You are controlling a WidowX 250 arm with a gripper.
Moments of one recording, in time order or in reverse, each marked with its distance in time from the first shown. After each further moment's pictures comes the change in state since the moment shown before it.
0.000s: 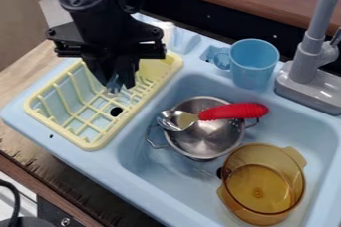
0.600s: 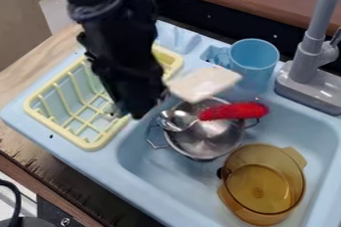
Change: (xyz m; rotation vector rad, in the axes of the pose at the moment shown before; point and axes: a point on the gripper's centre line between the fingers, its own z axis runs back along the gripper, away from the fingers) arm -0.029 -0.010 0.006 -0.175 0.197 -0.486
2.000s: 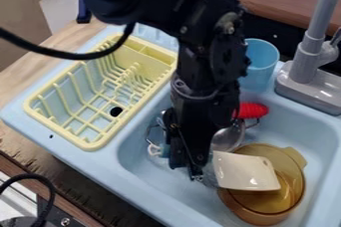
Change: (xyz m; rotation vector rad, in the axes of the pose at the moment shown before) arm 0.002 -0.040 -0.070 0.164 0.209 -0.737
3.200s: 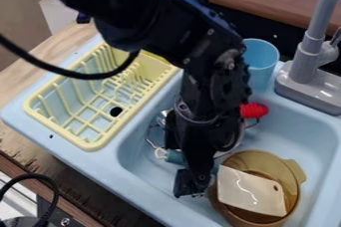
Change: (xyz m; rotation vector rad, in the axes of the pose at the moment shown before) arm 0.006 -0.010 -0.022 0.041 0.007 -0.030
